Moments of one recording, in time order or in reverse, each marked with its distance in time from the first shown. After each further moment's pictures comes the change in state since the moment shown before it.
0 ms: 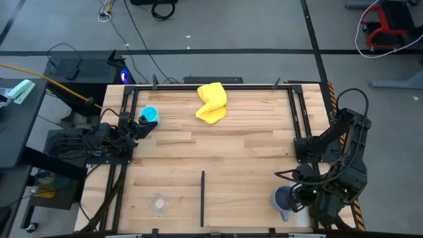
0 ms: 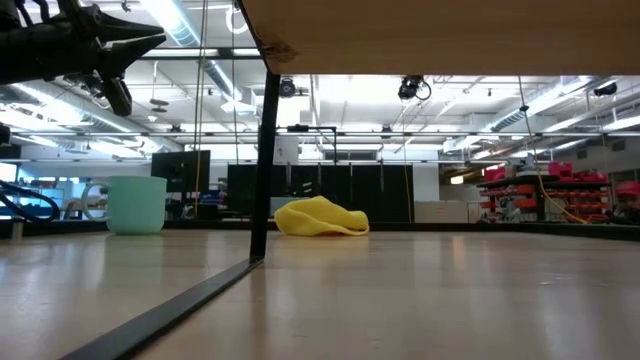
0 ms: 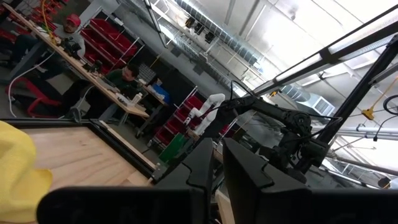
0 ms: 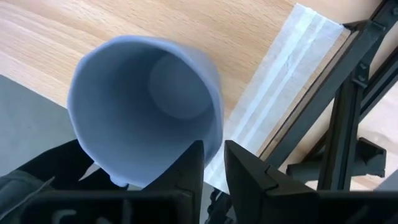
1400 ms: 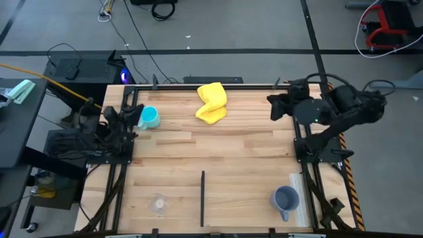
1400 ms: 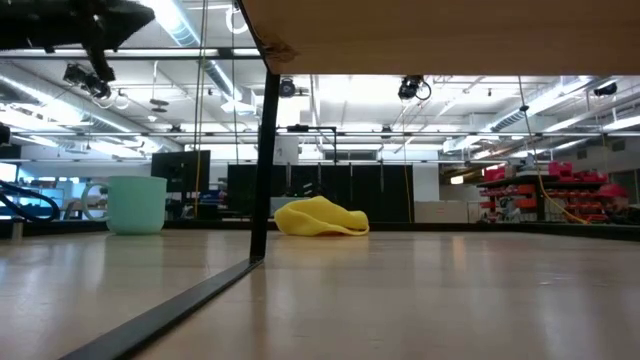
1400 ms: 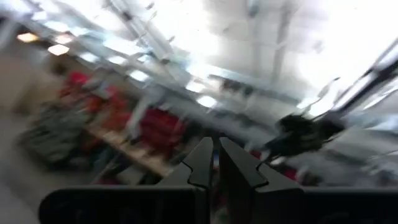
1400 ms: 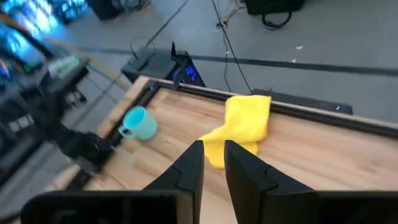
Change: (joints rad) left arm 0.000 0.005 0.123 0.053 -0.285 0.445; right arm -0.722 -0.341 0.001 0.235 0.791 -1.034
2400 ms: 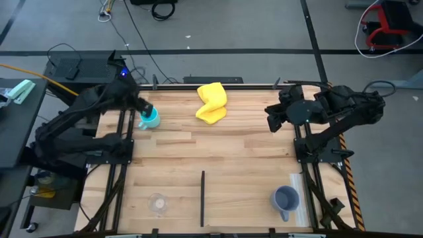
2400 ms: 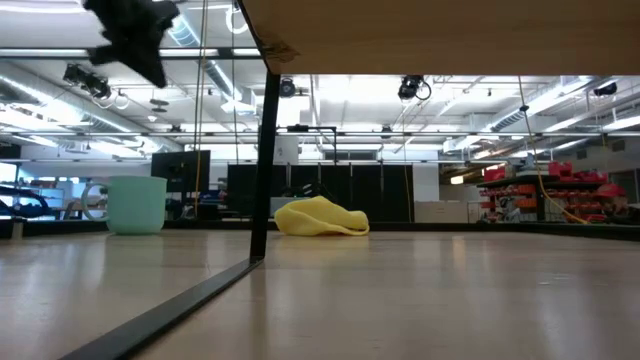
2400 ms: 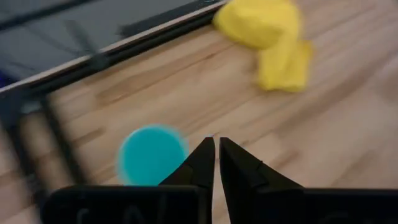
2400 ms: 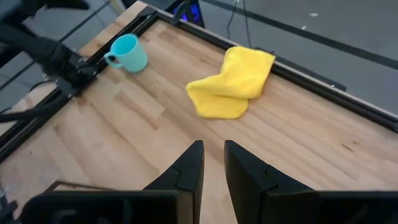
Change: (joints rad) left arm 0.632 0.880 0.971 -1.511 0.421 -0.175; right arm -0.041 0.012 -0.025 -0.066 -0.244 -0.152
